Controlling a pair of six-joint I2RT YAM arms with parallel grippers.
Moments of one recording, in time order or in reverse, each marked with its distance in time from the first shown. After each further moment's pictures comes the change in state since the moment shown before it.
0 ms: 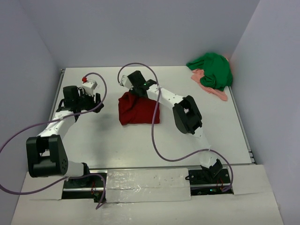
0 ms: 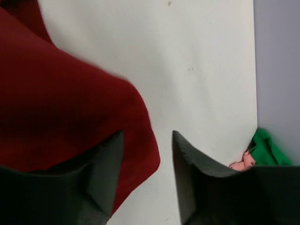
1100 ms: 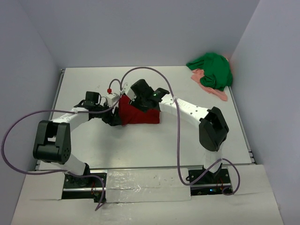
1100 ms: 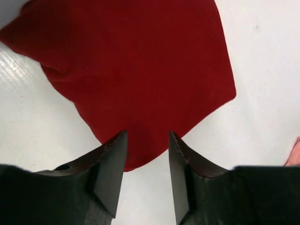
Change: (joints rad) left arm -0.222 0.163 0.005 -0.182 0.212 0.050; right arm 0.134 -0.510 -0.458 -0.079 -0.159 0.297
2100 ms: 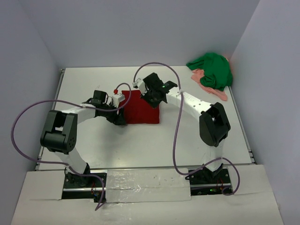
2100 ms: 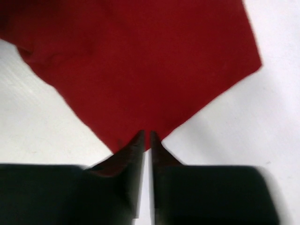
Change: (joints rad) left arm -0.065 0.162 0.071 0.027 -0.057 -0.042; right arm -0.171 0.030 -0.005 -0.071 -0.172 0.096
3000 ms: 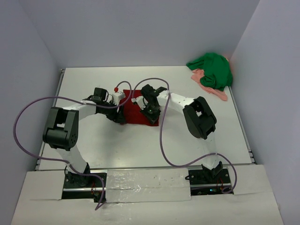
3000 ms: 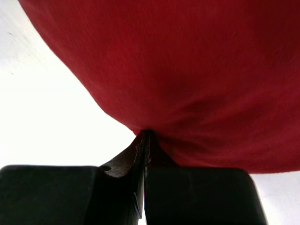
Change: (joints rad) left arm 0.008 0.056 0.071 -0.041 -0.002 0.010; right arm 0.002 0.218 0.003 -0.158 -0.230 0.008
